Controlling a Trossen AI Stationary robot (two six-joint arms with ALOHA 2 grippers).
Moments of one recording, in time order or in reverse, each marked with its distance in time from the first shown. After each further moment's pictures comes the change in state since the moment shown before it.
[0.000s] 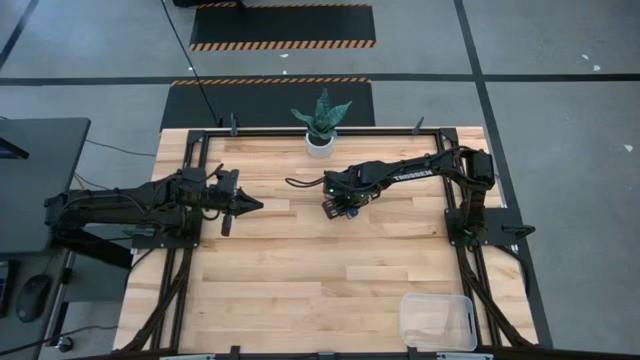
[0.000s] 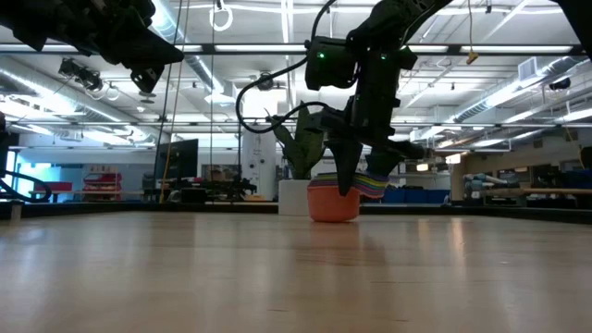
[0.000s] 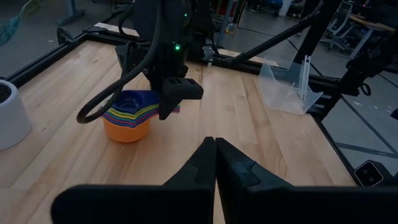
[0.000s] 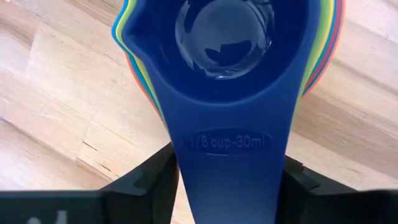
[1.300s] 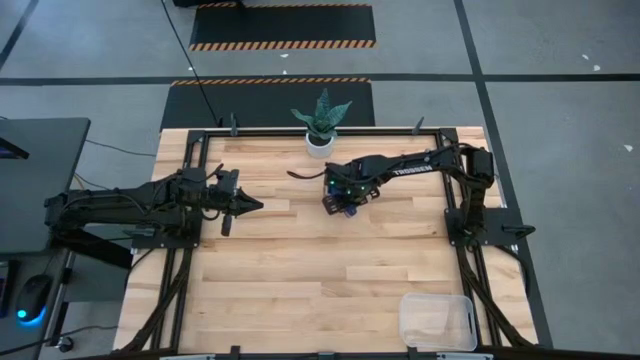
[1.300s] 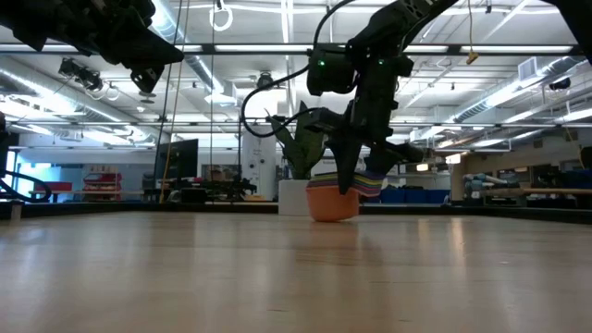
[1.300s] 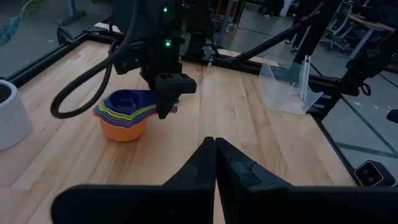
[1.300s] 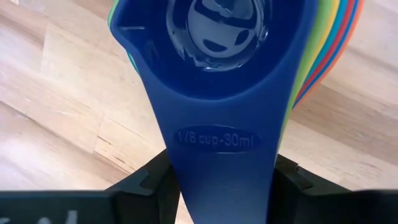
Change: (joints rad) left arm 0.000 0.000 0.000 0.000 0.000 0.000; right arm -0.056 0.000 0.000 0.006 -0.140 0.003
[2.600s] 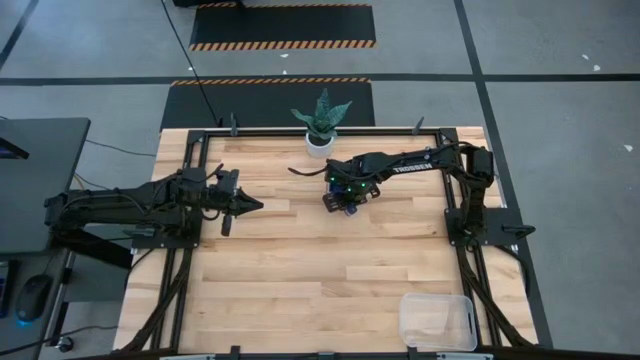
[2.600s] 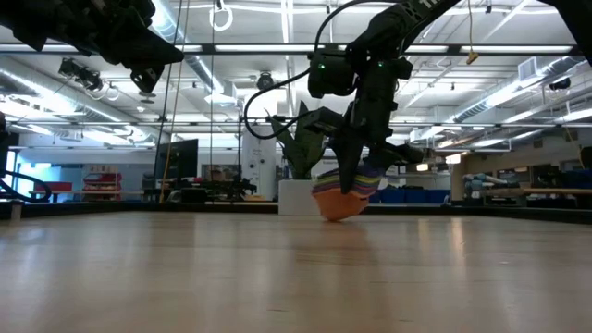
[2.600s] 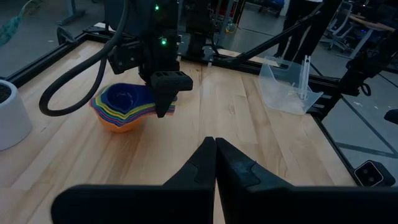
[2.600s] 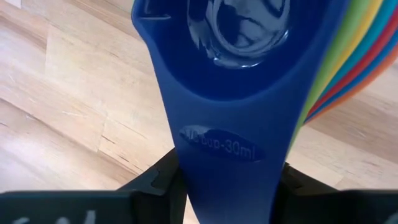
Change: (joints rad) left arm 0.000 0.000 0.000 0.000 0.000 0.000; right arm -0.023 0.000 0.000 -0.001 -0.044 0.000
